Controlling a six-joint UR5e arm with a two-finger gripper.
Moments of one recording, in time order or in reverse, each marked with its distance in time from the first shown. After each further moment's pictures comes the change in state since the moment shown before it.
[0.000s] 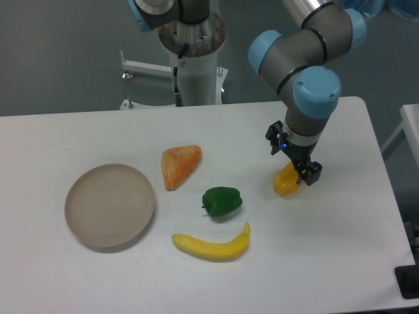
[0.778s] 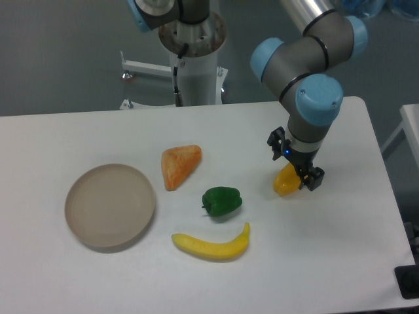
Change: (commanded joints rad) arm 0.006 -0.051 0.009 0.054 0.024 -0.008
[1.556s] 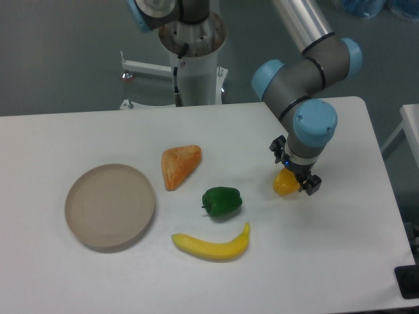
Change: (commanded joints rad) arm 0.006 -0.046 -0.103 0.064 0.046 0.050
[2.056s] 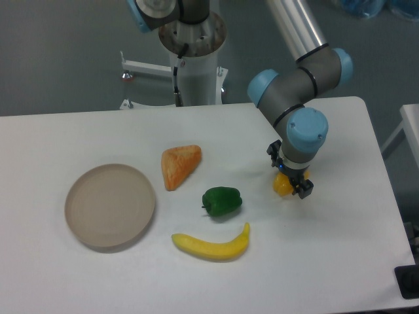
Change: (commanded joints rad) arm 0.000 0.001 -0.058 0.065 -0.008 0.034
